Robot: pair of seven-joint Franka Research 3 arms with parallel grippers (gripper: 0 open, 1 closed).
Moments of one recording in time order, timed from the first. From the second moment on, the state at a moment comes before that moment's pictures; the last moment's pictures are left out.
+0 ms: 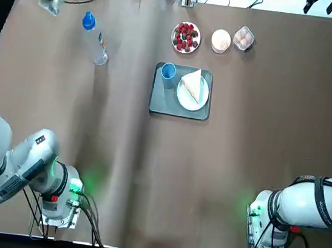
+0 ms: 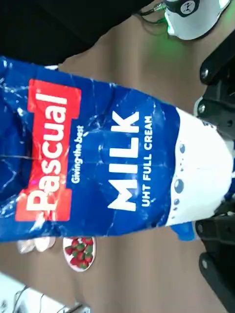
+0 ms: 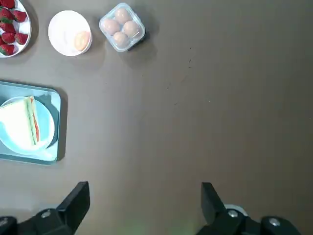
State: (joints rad) left arm 0.77 0.30 -0.42 -1.43 -0.55 1.23 1.93; right arm 0.16 -0.05 -0.10 -1.63 0.01 1.56 -0.05
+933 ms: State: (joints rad) left arm 0.97 0.77 -0.36 -1.42 -0.62 1.21 2.34; right arm 0.16 -0.05 -0.10 -1.63 0.01 1.56 -0.05
